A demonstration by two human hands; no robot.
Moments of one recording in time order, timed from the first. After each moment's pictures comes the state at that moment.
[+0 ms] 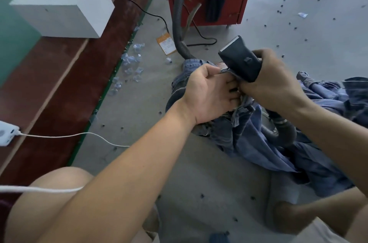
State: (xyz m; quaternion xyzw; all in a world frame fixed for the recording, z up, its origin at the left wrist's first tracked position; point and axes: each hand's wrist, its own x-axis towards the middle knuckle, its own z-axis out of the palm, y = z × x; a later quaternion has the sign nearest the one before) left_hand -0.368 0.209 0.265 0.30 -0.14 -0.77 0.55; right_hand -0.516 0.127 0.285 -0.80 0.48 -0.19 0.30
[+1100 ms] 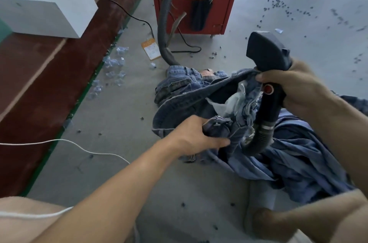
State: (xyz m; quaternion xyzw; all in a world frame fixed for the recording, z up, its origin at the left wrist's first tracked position) left_hand -0.388 0.259 0.227 0.67 -0.49 -0.49 0.26; right_hand -0.570 0.083 0.307 -0.58 0.43 -0.29 0.62
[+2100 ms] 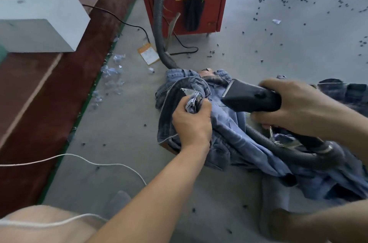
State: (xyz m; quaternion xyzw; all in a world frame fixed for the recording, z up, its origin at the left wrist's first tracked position) left_hand -0.423 0.216 0.215 0.70 -0.14 -0.23 0.66; right_hand -0.586 0.133 0.333 -0.86 0.45 0.00 0.26
